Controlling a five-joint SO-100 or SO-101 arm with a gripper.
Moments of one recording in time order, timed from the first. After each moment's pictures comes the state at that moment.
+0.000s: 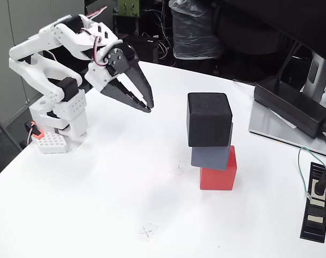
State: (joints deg) arm 1.8 166.0 148.5 51.4 -20.3
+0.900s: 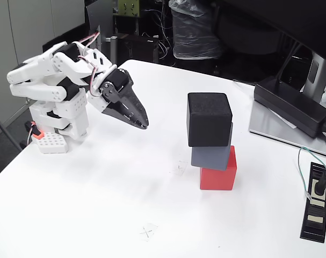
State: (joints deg) arm -3.5 190.5 172.4 51.4 -0.7
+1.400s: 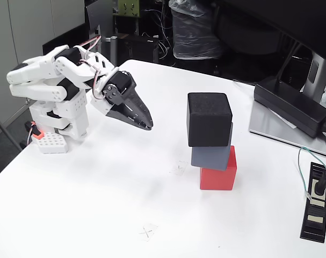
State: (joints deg) arm -4.1 190.7 175.5 45.3 -0.7
